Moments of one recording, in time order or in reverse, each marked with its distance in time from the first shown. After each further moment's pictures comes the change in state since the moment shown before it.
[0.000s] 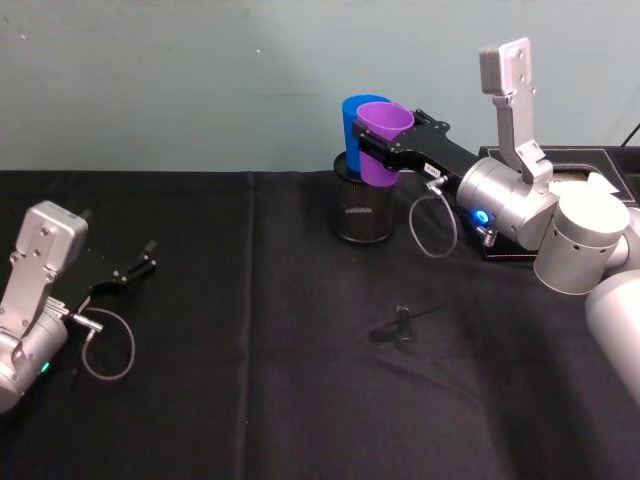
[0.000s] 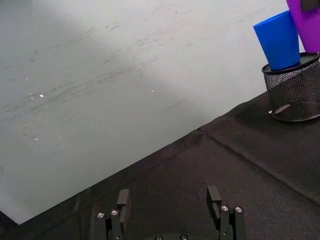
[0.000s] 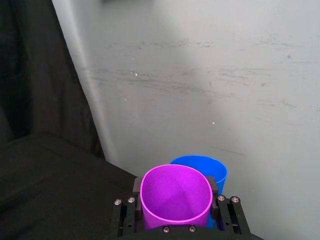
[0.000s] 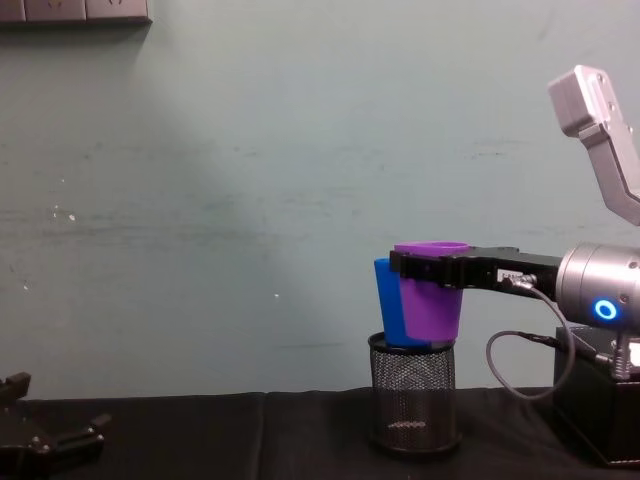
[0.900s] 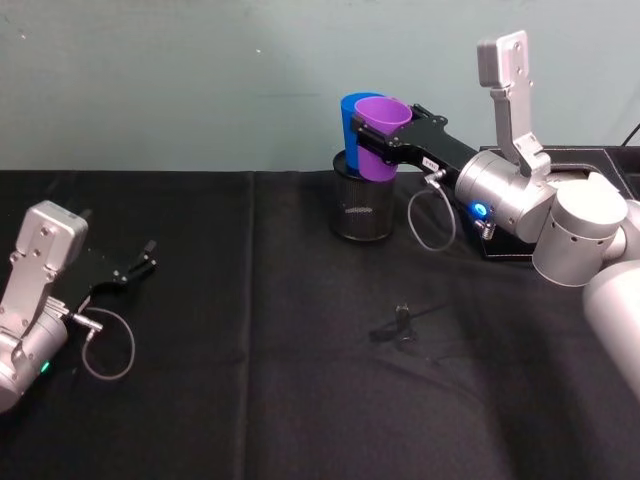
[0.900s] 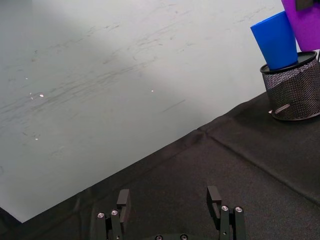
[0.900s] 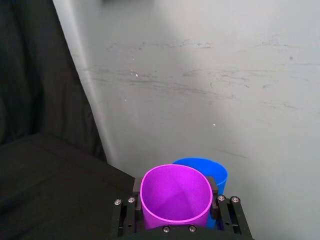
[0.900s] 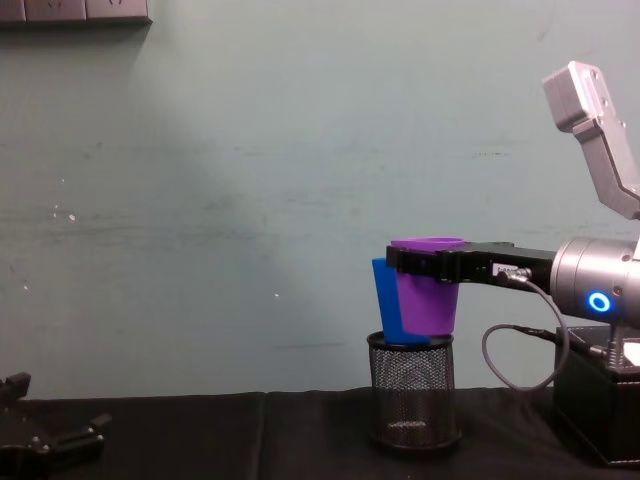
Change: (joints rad) left arm 0.000 0.000 0.000 0.000 0.000 0.000 0.000; right arm 0.030 -0.008 -0.005 0.037 0.001 -0.005 0.012
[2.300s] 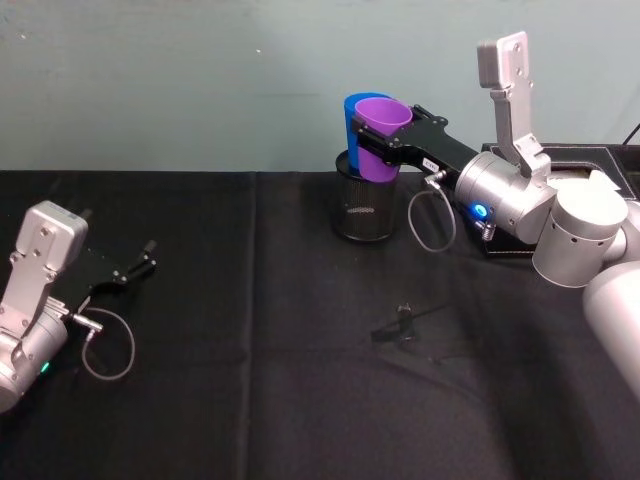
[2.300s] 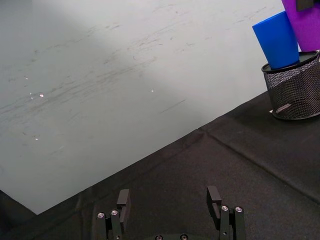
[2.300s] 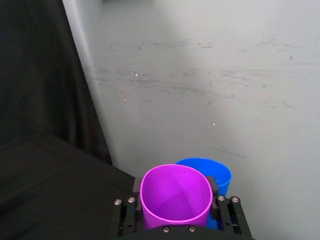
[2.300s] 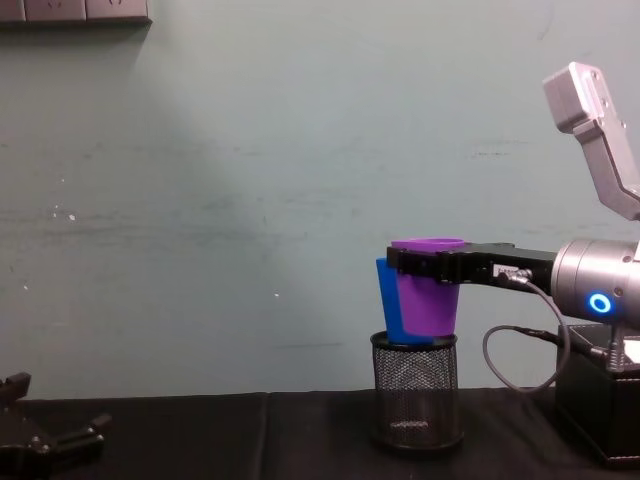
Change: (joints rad) left arm 0.000 0.000 0.000 0.000 0.000 0.000 0.000; right arm -0.003 0.001 0.000 -0.002 -0.001 0.000 -0.001
